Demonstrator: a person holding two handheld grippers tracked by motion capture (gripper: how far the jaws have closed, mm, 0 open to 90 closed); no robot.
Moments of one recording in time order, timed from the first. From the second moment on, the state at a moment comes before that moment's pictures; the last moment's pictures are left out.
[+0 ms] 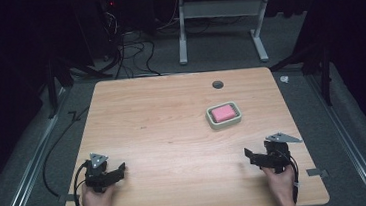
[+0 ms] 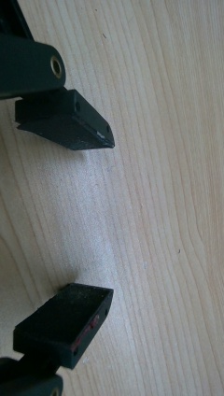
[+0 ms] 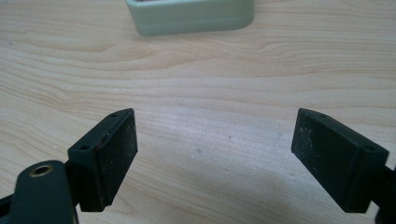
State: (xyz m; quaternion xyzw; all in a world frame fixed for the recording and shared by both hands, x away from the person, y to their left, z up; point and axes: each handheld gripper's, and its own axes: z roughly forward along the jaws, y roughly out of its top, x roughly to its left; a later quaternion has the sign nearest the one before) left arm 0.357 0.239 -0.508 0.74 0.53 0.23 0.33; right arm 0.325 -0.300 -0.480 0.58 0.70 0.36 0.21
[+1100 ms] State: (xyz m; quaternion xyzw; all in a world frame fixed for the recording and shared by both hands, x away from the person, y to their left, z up) left arm 0.357 0.239 -0.508 0.74 0.53 0.23 0.33; right arm 0.325 -0.297 -0.500 0.58 0.72 0.30 0.23
